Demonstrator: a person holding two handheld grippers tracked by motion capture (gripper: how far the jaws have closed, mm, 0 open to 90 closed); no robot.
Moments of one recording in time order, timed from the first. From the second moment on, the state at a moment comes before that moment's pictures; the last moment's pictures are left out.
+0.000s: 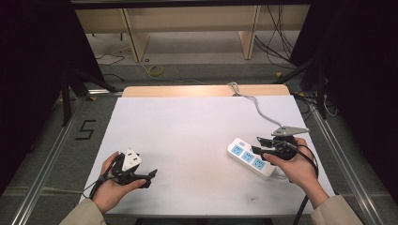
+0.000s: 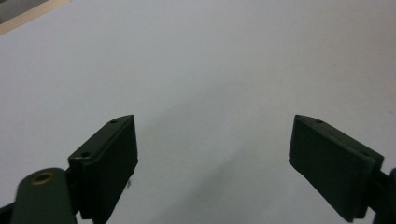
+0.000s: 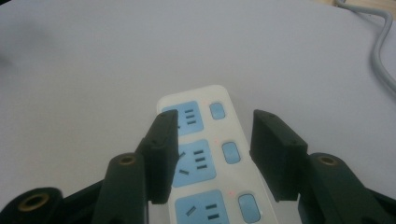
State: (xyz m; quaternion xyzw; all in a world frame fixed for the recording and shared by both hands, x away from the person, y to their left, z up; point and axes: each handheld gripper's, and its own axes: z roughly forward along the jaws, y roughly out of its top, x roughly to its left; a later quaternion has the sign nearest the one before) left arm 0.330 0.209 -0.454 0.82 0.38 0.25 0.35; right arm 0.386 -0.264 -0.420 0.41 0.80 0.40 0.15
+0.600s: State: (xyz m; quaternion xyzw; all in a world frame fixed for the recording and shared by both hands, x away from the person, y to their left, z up) left arm 0.330 0.210 -0.454 0.82 0.38 0.24 0.35; right arm 0.358 -0.288 -0.434 0.39 0.78 0.46 0.18
